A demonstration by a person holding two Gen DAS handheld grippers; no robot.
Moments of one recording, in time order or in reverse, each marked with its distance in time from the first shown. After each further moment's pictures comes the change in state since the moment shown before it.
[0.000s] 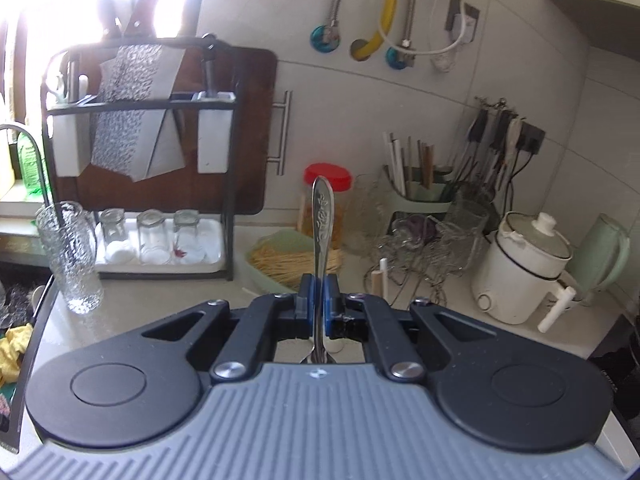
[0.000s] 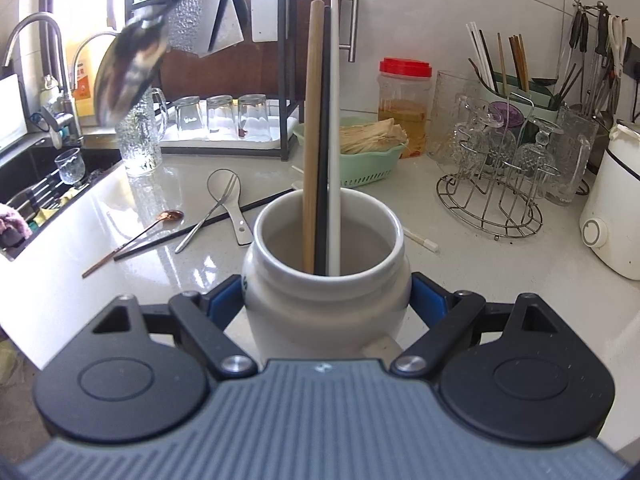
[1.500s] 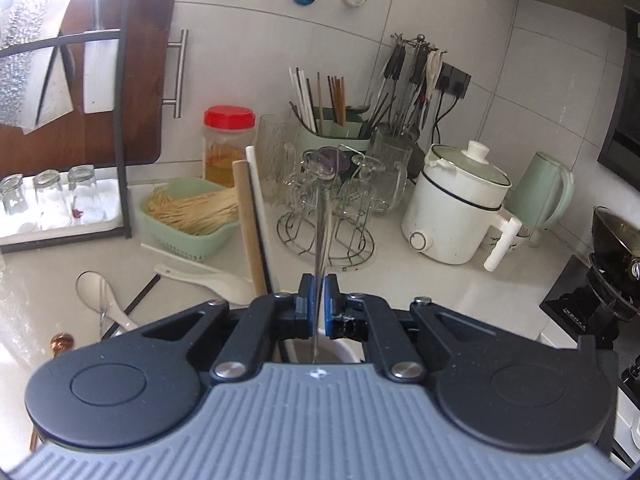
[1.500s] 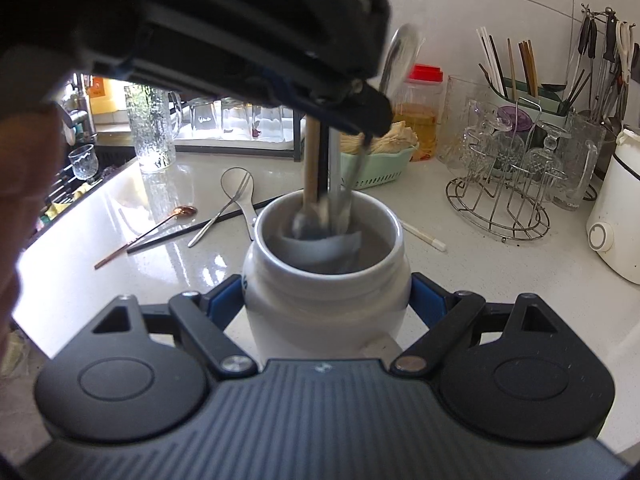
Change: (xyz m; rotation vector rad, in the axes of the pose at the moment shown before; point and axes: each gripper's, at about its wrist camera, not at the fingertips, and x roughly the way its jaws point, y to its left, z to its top) left arm 0.053 -0.040 -0.073 0.086 0.079 -0.216; right arm -0.008 0.001 -0.007 -0.026 -0.015 0.036
